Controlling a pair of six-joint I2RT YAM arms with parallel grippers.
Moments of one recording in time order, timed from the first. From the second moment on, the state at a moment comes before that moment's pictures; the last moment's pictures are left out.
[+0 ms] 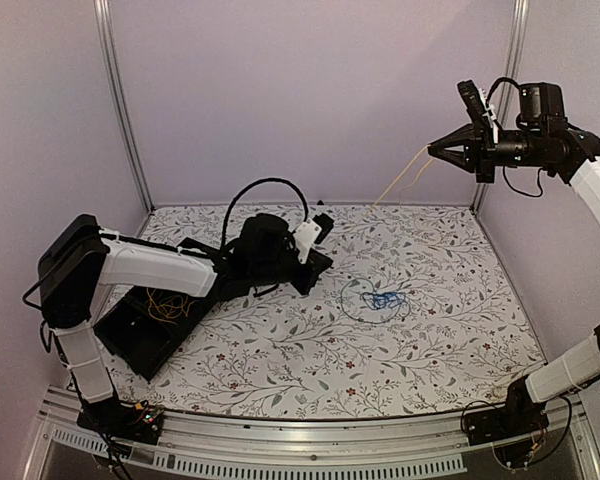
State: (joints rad) left arm -0.90 1.85 1.14 0.31 0.02 0.01; right arm 0.21 1.38 1.69 -0.75 -0.98 -0.56
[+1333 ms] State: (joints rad) left arm -1.01 1.68 1.29 0.33 0.10 0.24; right arm 0.45 1.46 1.45 -0.82 -0.87 -0.71
